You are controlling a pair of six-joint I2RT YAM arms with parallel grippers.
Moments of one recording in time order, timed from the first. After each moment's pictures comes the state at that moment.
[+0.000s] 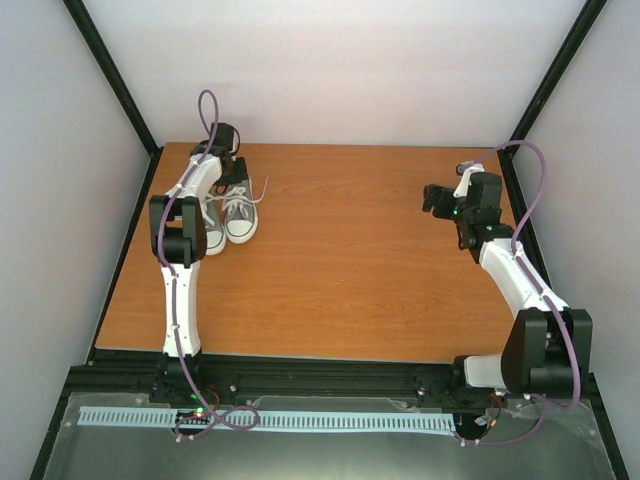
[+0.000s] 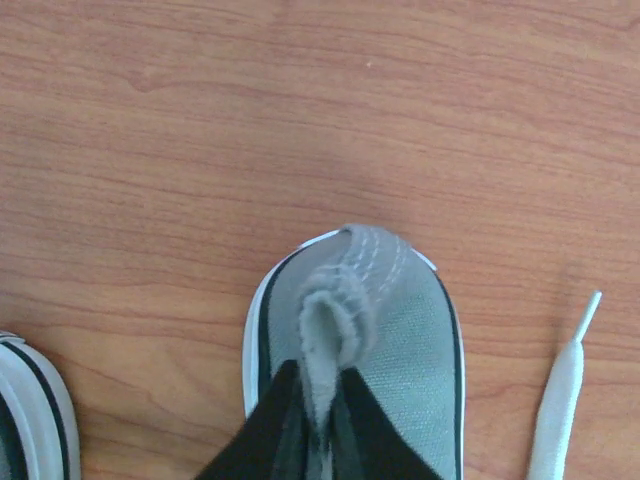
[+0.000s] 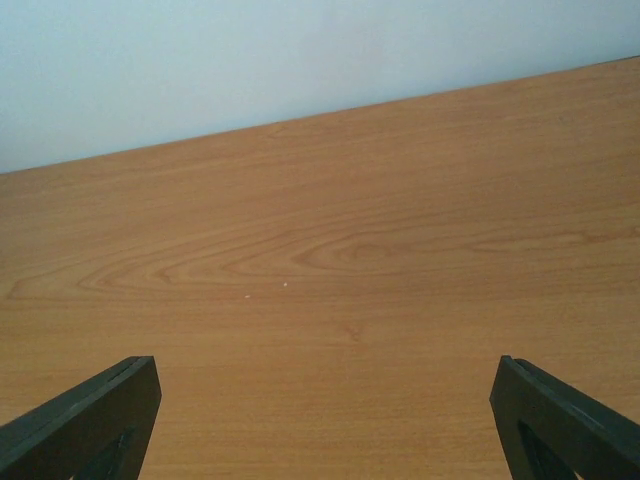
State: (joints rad) left arm -0.06 2.42 2.11 -0.71 -0.07 -0.25; right arm 0.02 1.34 0.93 -0.09 -0.15 0.20
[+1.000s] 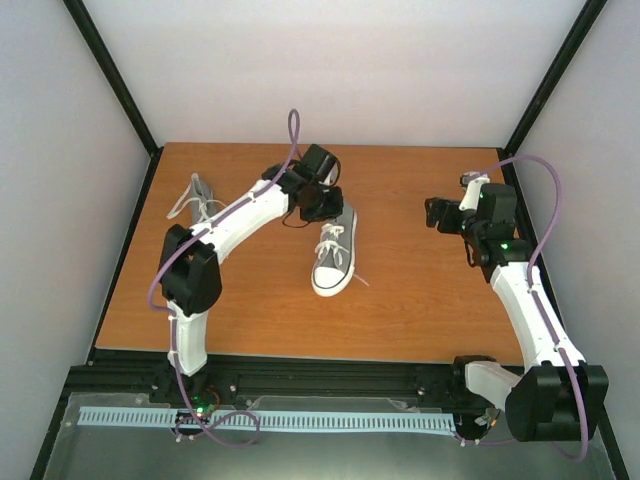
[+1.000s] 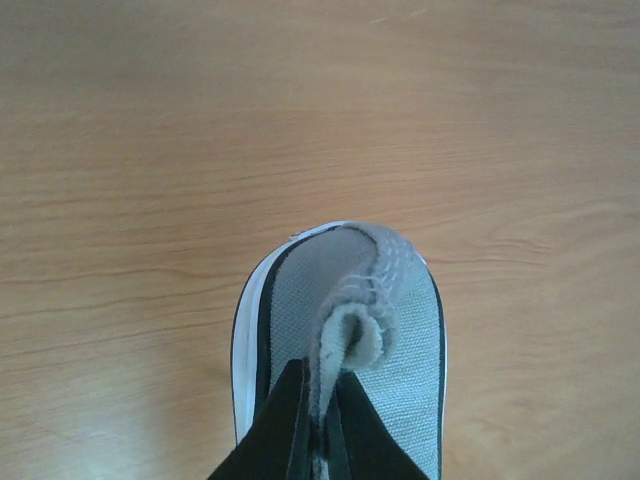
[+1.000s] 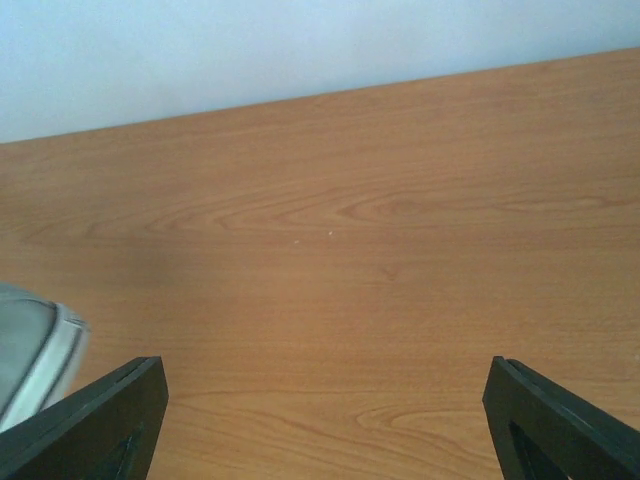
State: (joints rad) left arm -0.64 1.96 1.82 -0.82 0.18 -0.67; right arm 0.02 1.11 0.90 -0.32 -0.21 0.17
